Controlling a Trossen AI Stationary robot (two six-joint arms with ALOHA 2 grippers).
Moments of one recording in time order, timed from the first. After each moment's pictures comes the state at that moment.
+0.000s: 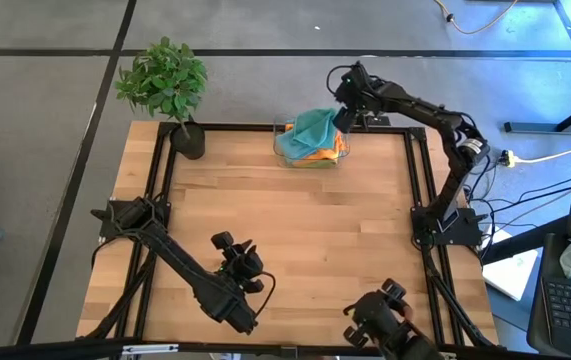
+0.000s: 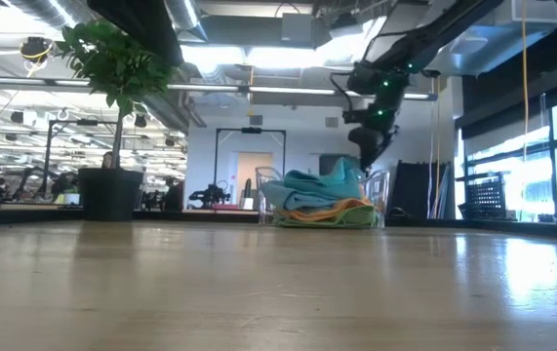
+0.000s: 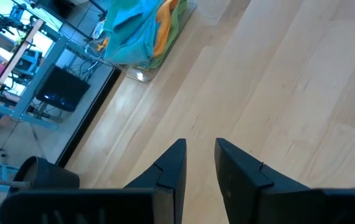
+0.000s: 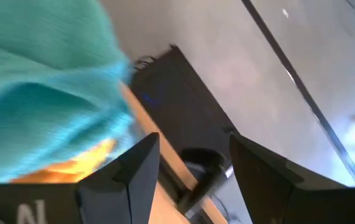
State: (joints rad) left arm -0.68 2.03 1.69 -1.55 -0.98 -1.28; right arm -0.85 1.80 1.44 -0.61 0.20 -0.33
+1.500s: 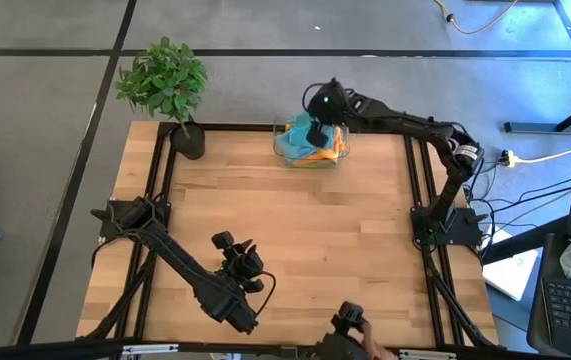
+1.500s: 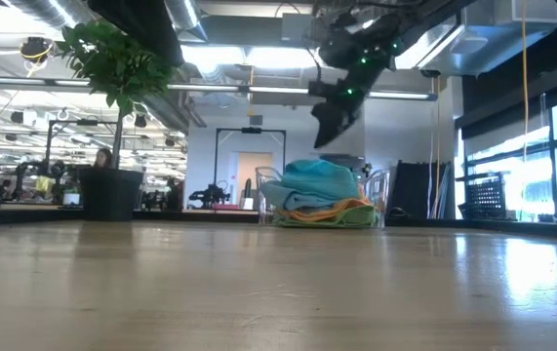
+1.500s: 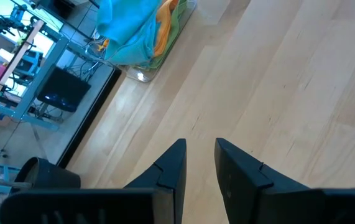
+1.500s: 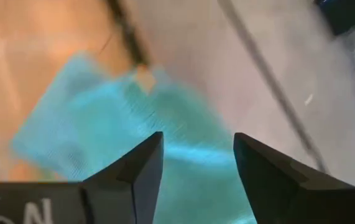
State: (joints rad) left arm -0.68 2.03 1.69 -1.55 -0.98 -1.27; right arm -0.61 1.79 1.45 -0.46 0.18 -0.31
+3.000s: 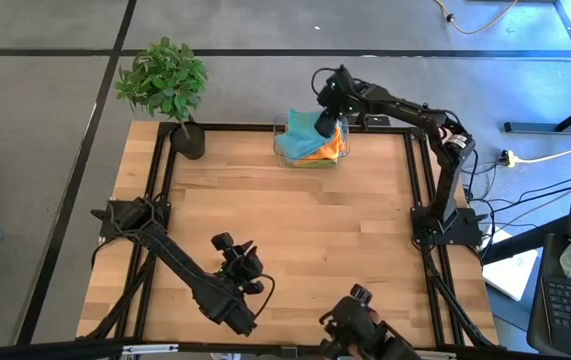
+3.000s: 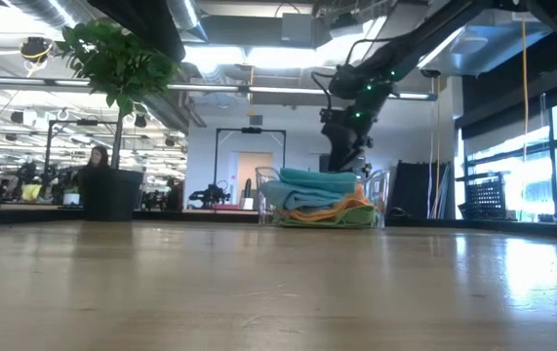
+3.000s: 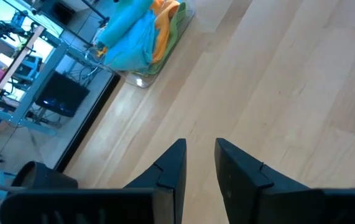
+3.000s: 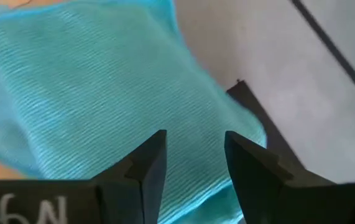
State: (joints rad) left arm -0.69 2.03 1.69 -1.54 -1.01 -1.28; right arm -0.78 1.90 1.52 -0.55 -0.03 -0.25
